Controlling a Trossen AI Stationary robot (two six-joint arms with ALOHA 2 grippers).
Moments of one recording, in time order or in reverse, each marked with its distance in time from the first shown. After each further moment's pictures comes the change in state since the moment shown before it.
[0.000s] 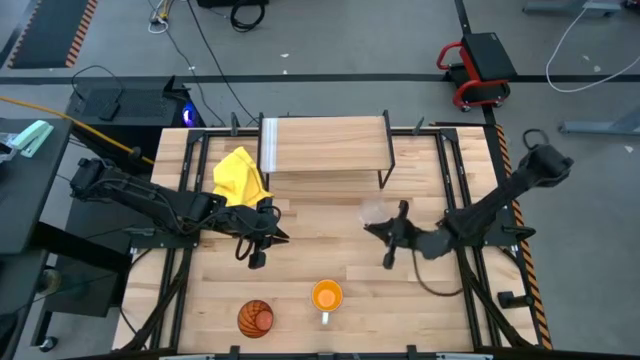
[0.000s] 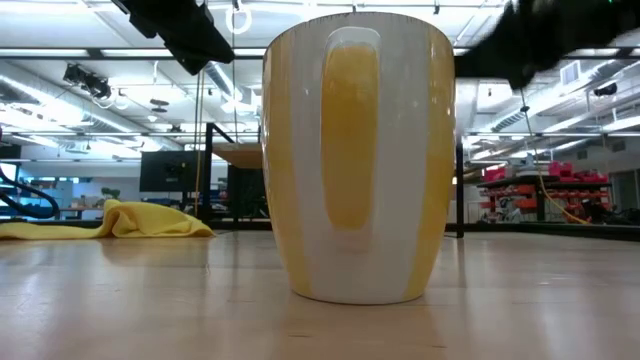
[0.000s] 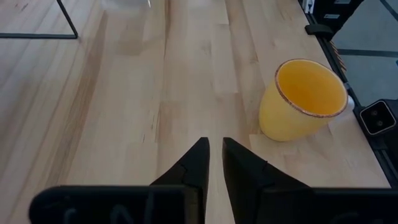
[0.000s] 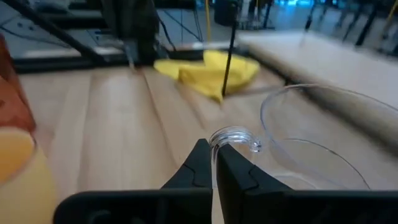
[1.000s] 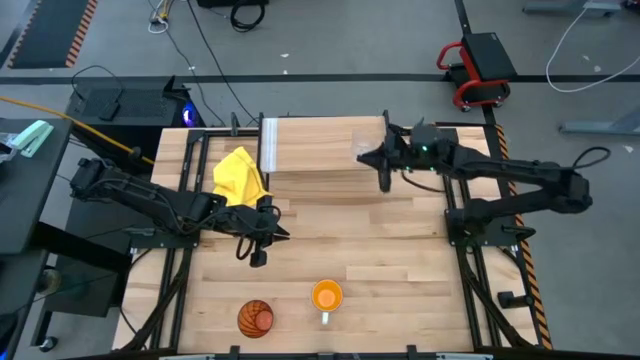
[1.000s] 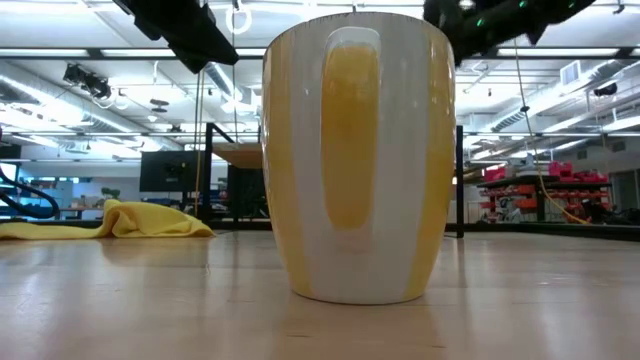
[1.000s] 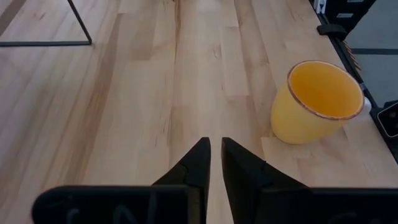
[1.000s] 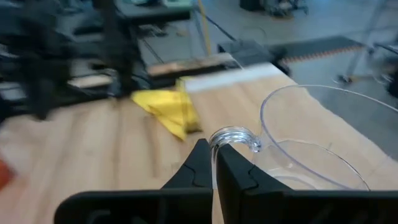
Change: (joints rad) left arm 0.001 0.001 0.000 0.005 -0.041 0.027; right arm -0.919 -0.136 0.308 -0.365 -1.016 -0.214
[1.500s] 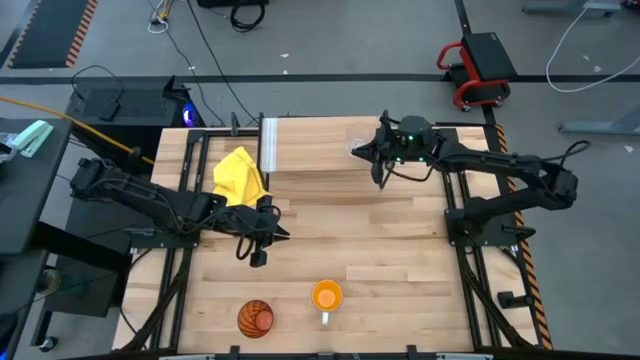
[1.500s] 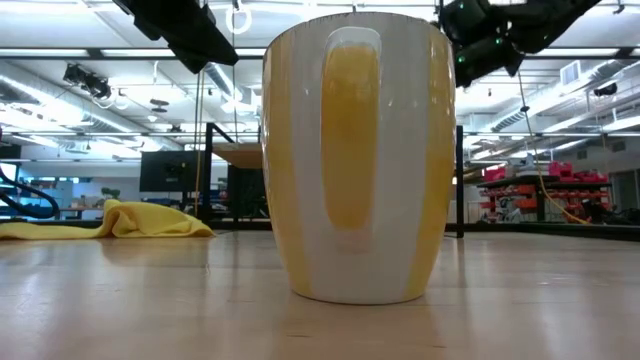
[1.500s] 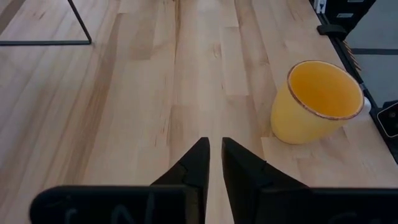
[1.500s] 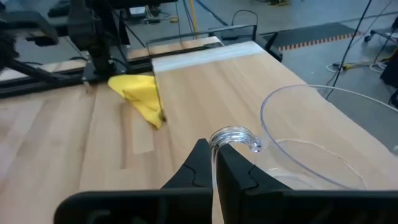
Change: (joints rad) left arm 0.000 0.000 0.000 -0.002 0.000 -0.003; right arm -0.157 0.152 -0.026 0.128 -0.134 -0.064
